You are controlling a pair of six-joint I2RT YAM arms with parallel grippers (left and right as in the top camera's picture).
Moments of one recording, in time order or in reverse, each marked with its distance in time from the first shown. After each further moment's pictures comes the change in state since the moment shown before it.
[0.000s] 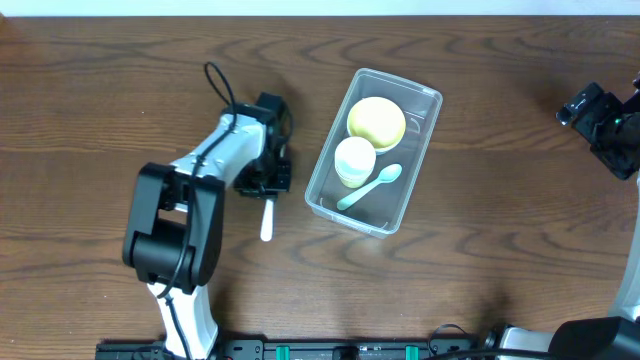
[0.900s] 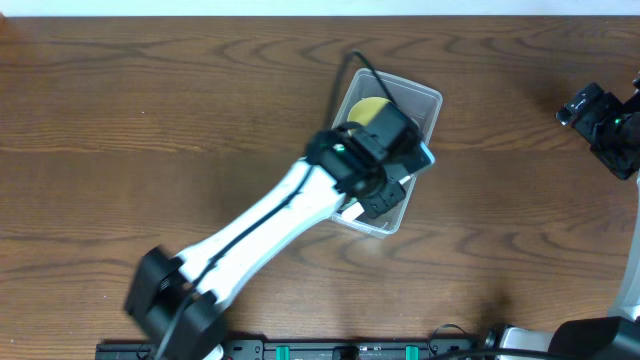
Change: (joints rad) left arm -0.547 -0.212 0.193 0.125 0.038 0.444; right arm 0.000 0.000 0.000 0.000 0.000 0.000
